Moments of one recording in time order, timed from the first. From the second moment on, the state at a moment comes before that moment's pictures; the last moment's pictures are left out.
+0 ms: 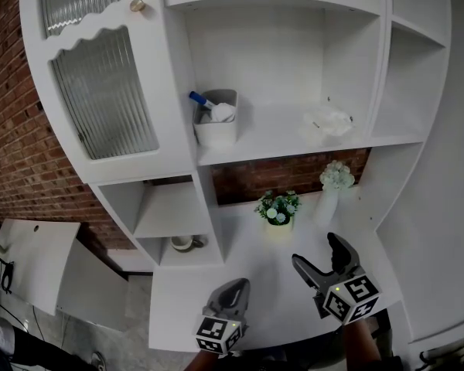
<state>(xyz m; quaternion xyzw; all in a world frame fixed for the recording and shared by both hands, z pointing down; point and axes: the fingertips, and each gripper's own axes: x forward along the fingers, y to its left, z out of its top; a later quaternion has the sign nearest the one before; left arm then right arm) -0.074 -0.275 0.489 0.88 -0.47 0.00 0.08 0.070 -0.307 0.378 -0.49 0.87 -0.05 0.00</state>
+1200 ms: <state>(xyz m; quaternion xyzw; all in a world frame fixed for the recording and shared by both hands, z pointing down) -0.077 -0.269 0.509 0.88 -0.46 0.00 0.08 0.038 -0.274 0.484 -0.52 0.85 -0.04 -0.06</state>
